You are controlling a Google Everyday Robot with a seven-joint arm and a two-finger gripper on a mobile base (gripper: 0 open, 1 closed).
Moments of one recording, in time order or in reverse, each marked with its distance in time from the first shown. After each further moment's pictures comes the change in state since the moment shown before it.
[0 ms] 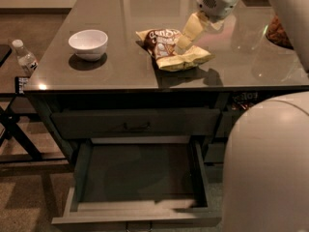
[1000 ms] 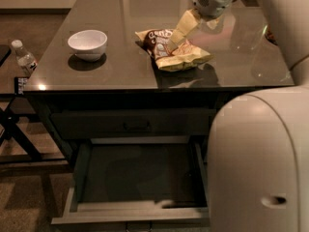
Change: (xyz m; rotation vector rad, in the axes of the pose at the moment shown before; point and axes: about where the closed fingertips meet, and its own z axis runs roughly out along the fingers) arm -0.026 -0.015 0.015 -0.013 -0.056 0.080
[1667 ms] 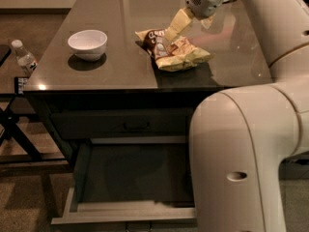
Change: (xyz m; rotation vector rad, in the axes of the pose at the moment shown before) arm -0.023 -0.005 0.014 -0.011 -0.007 0.023
